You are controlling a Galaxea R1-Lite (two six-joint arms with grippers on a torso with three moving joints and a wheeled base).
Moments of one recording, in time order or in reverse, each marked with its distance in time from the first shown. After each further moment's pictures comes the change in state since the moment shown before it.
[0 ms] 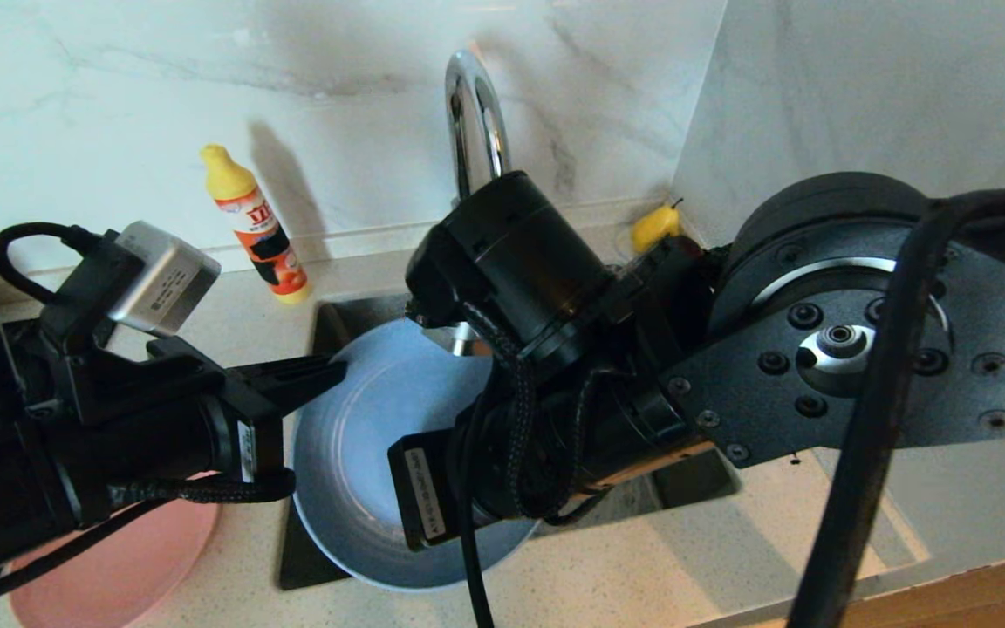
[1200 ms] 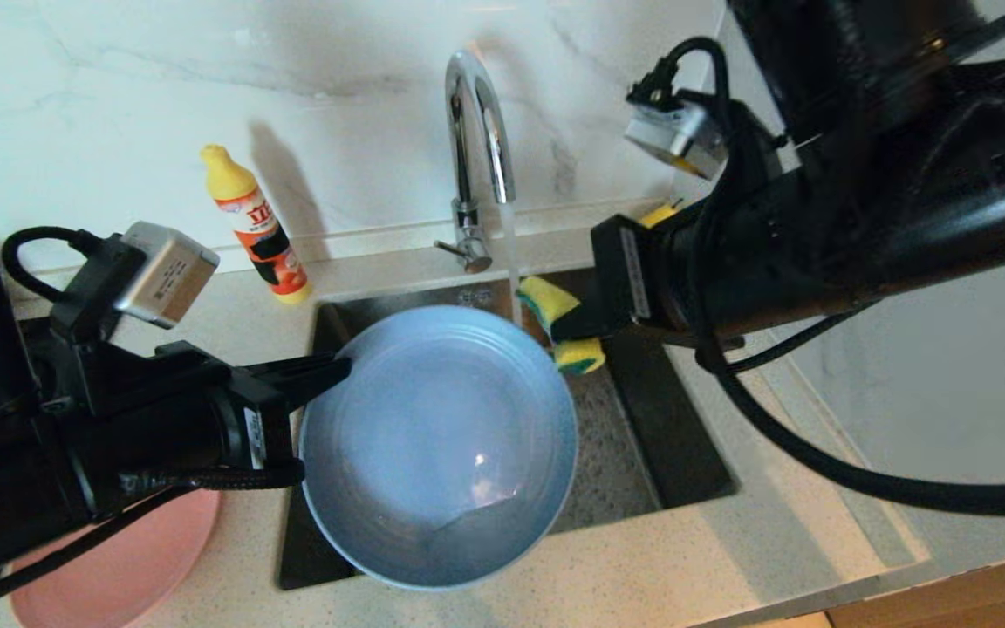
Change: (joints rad) left arm 0.004 0.025 0.001 -0.024 0.002 -0.112; right arm -0.194 -0.249 -0.002 0.039 -0.001 -0.004
